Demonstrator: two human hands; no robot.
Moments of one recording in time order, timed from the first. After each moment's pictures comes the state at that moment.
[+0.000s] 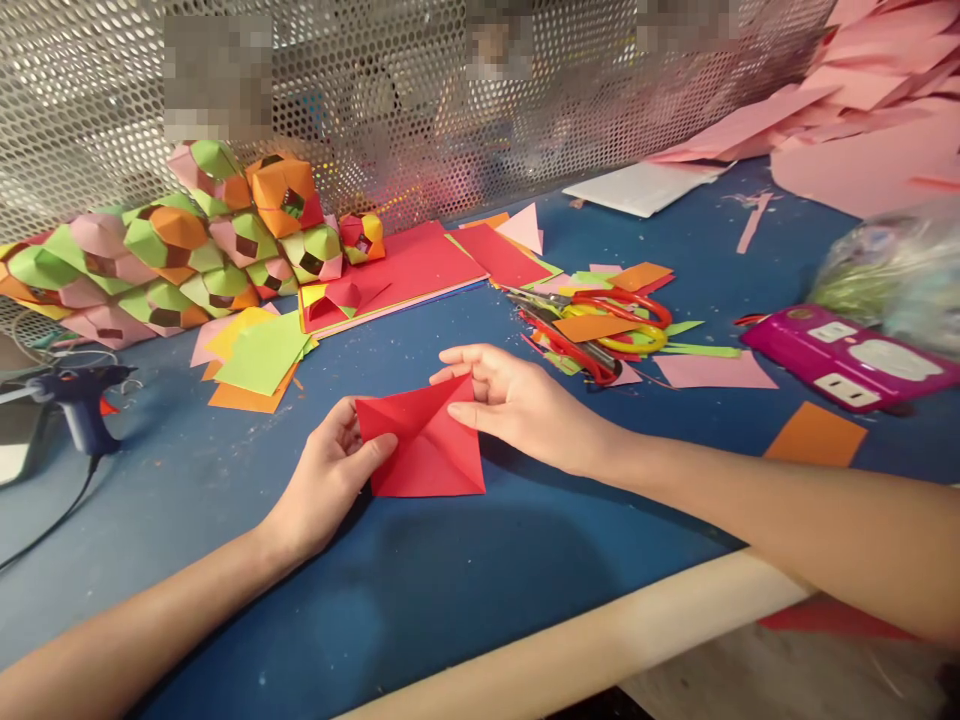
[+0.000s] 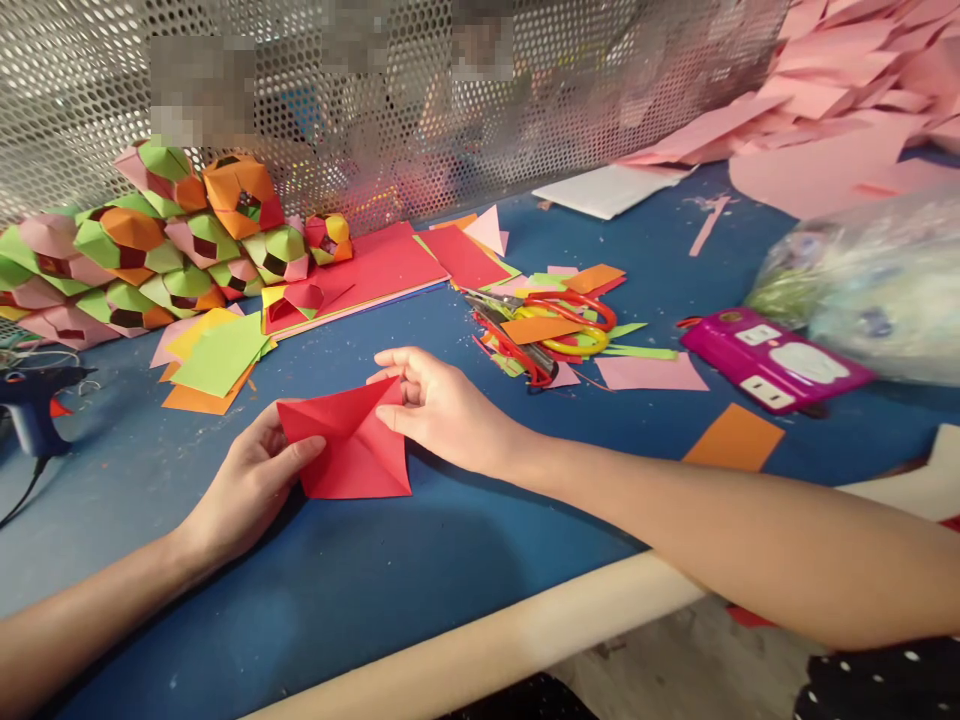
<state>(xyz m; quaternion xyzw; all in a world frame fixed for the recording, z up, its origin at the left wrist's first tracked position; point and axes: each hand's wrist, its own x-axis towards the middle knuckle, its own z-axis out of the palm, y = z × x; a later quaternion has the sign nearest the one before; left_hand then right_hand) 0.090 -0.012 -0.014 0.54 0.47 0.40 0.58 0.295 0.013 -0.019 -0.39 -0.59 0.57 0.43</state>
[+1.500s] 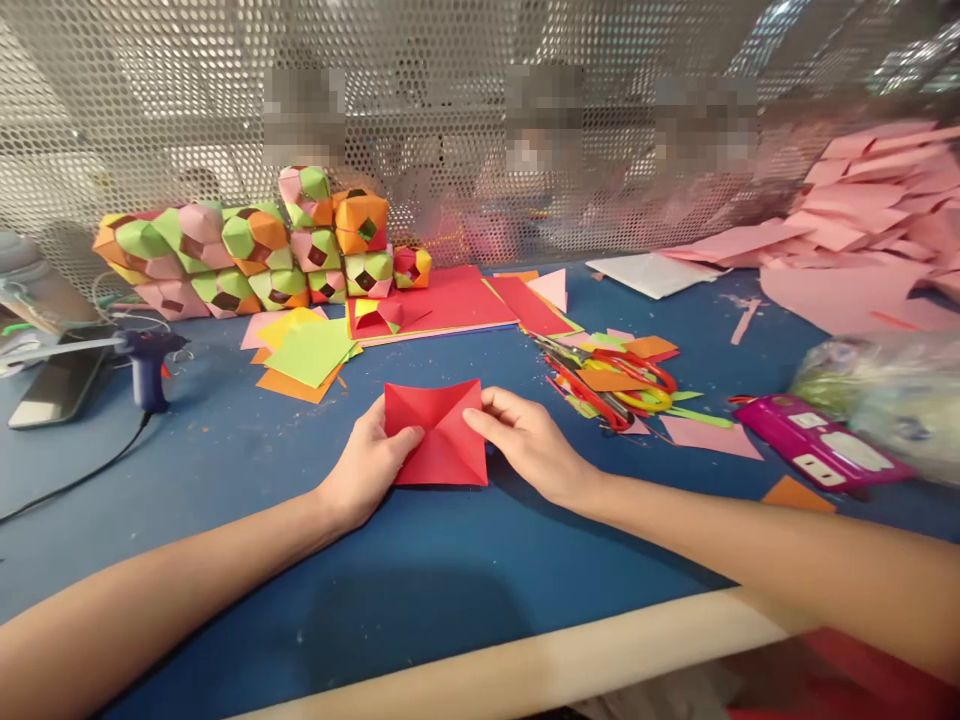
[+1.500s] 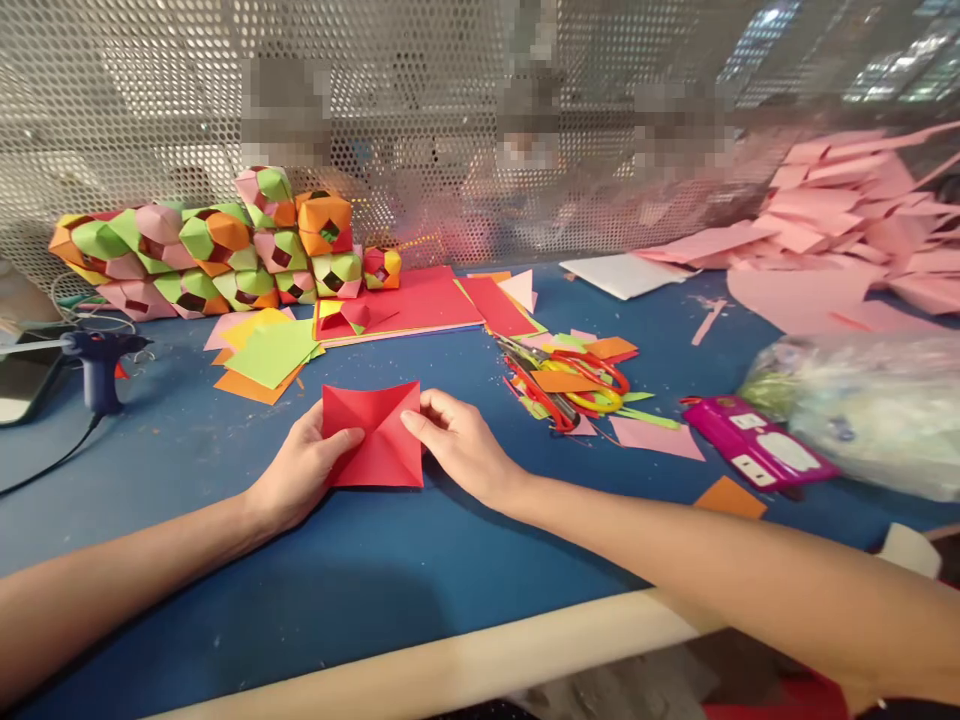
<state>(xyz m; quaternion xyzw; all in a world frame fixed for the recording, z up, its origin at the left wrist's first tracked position) 0.086 -0.013 -0.018 0.49 0.41 0.48 0.60 0.267 0.005 -0.027 -0.42 -0.64 0.49 0.42</state>
